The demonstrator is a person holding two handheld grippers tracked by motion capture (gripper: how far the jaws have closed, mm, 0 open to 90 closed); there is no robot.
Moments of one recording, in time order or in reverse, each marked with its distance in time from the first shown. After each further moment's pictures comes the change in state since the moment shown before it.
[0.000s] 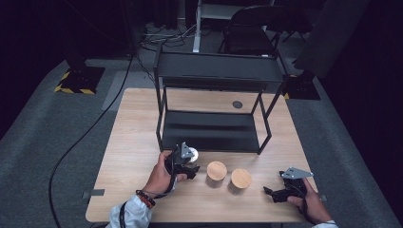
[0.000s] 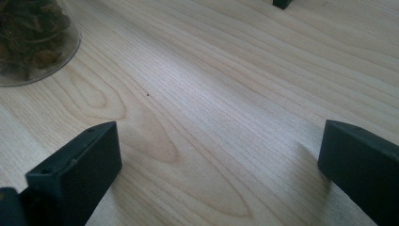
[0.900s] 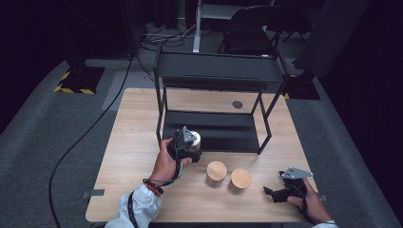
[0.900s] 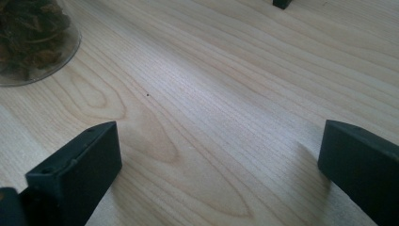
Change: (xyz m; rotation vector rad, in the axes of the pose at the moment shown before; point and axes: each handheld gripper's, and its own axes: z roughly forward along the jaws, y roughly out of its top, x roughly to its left) left arm 0.017 0.046 -0.007 -0.069 0.099 -0.067; right arm 0.000 0.000 0.000 0.000 0.000 0.000
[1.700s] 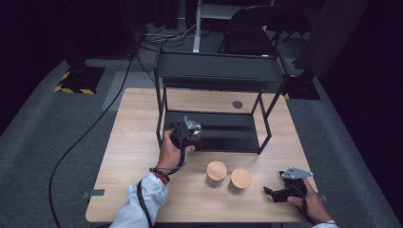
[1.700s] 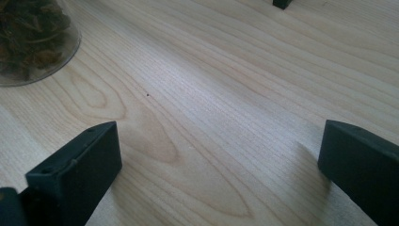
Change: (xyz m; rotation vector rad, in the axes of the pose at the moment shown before) left arm 0.023 0.018 0.029 0.015 0.063 -0.079; right arm 0.000 0.000 0.000 0.000 0.000 0.000
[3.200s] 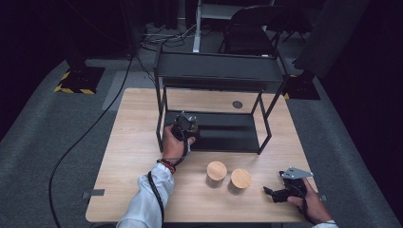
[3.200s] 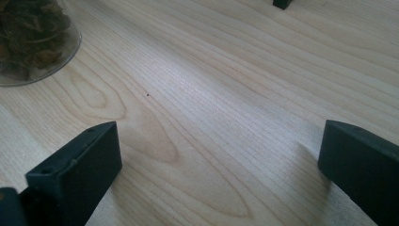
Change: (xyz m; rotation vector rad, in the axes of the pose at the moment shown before) left arm 0.025 0.000 0.050 0.033 0.100 -0.108; right arm 0.000 0.000 0.000 0.000 0.001 -0.001
